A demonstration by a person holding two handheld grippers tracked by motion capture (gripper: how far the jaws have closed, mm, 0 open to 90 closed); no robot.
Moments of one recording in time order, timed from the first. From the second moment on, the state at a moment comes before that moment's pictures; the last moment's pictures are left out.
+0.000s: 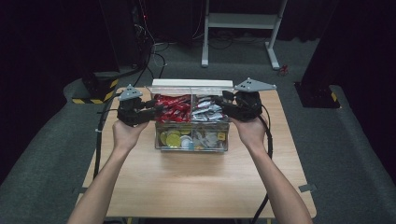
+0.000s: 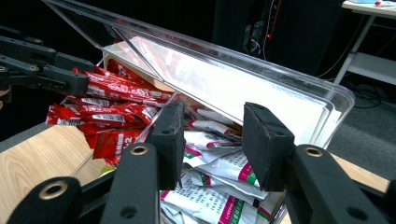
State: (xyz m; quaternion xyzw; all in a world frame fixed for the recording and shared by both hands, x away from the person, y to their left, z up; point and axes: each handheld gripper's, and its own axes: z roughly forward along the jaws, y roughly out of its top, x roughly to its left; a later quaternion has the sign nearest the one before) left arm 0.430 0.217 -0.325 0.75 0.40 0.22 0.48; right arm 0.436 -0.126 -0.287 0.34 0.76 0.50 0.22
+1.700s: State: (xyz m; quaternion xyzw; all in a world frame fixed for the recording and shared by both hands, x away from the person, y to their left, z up) left arm 0.412 0.203 -0.311 0.76 0.38 0.24 0.47; right arm 0.436 -0.126 -0.289 0.34 0.76 0.50 0.22
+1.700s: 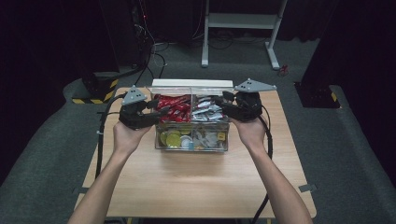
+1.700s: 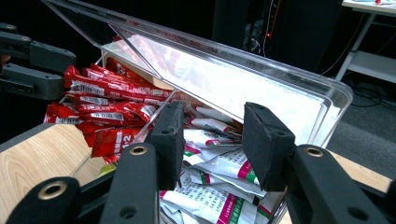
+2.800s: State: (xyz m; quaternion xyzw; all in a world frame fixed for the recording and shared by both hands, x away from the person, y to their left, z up) left arm 0.429 0.201 -0.317 0.76 0.38 0.22 0.47; right arm 0.437 -0.127 -0.290 0.34 0.76 0.50 0.22
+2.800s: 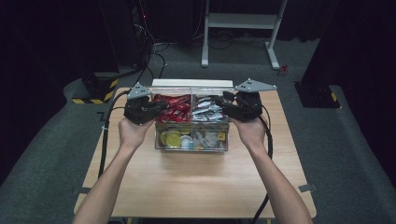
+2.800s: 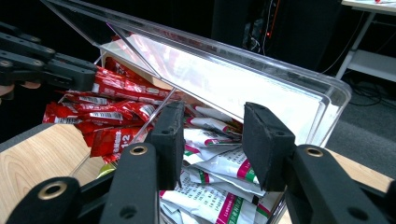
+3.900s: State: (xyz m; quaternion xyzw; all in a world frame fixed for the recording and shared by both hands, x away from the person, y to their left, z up) left arm 0.393 0.232 -0.304 0.74 0.35 0.22 0.53; right arm 0.438 -0.128 -0.291 0.35 0.76 0.50 0.22
